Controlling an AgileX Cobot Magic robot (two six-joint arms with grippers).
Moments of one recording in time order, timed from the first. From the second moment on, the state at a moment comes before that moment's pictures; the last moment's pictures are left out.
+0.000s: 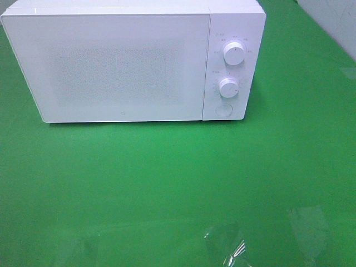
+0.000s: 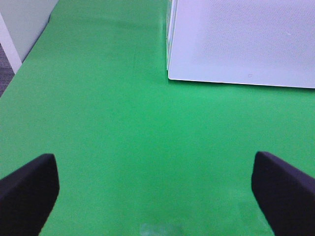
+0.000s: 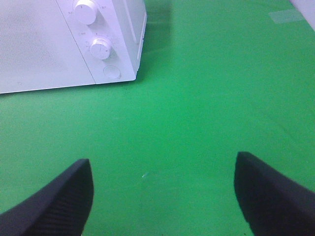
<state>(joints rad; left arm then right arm) 0.05 0.00 -0.52 -0.06 1.07 0.02 0.06 0.00 -0.49 0.05 0.97 0.08</state>
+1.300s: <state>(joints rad) 0.05 0.00 -0.52 -0.06 1.07 0.02 0.06 0.50 -0.51 0.05 0.47 0.08</state>
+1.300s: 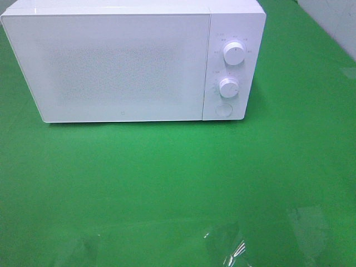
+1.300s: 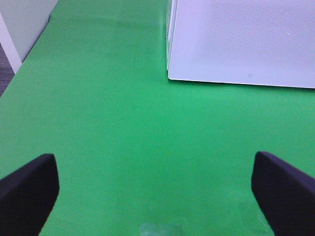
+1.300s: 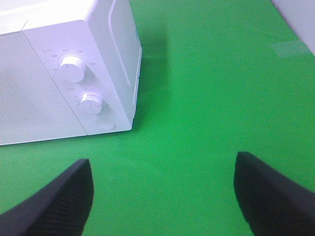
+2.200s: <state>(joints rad) 0.05 0.00 -0.52 -0.06 1.07 0.02 0.06 1.00 -0.24 0.06 -0.54 0.08</state>
